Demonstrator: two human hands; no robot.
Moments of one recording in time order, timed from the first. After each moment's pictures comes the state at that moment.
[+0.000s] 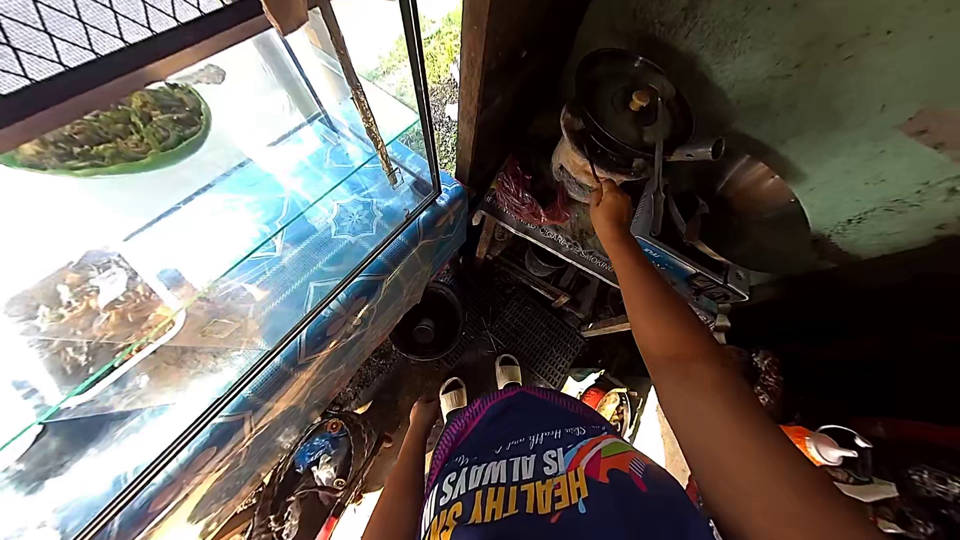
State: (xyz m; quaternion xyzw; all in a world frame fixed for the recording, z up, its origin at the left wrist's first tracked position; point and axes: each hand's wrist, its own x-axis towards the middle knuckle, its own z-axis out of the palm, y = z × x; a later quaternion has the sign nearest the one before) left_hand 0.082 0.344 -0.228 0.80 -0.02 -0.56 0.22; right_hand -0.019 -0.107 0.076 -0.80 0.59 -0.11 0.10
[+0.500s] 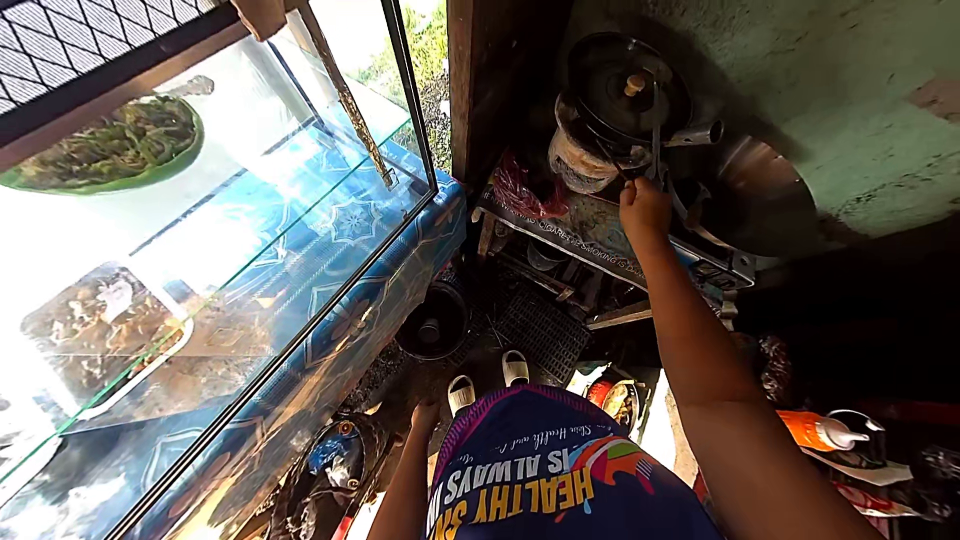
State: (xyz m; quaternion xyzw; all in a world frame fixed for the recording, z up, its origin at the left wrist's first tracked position) left_hand 0.093 0.356 -0.235 0.81 -0.04 -0.56 0.19; right_hand -0.060 -0.078 0.120 -0.77 0.61 -0.13 0.12
